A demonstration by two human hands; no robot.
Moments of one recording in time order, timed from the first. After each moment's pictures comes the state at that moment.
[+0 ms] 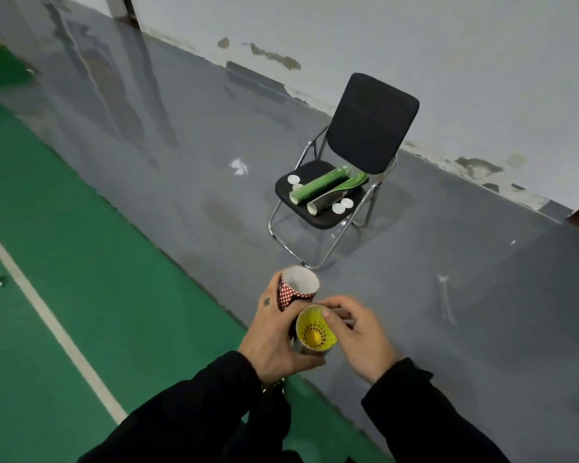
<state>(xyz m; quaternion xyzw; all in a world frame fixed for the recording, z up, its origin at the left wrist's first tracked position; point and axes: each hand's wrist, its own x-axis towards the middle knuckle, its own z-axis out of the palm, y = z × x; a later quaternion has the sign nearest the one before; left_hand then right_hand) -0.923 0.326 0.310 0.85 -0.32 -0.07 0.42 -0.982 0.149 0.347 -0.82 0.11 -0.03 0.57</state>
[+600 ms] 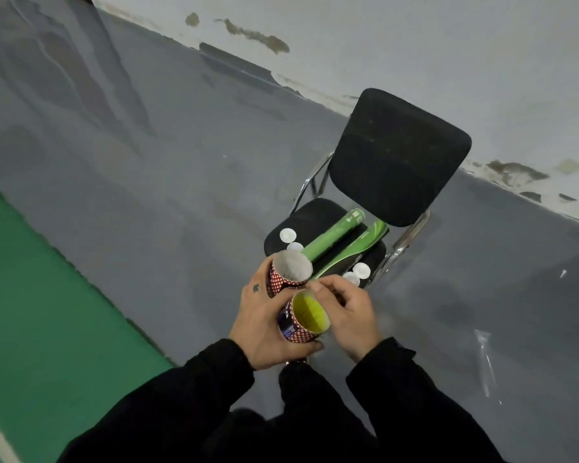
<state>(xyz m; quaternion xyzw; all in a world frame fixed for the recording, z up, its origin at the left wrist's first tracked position) -0.438 0.177 0.289 0.85 -0.33 -0.02 0.42 -0.490 0.008 0.320 -0.74 0.17 -0.06 0.65</state>
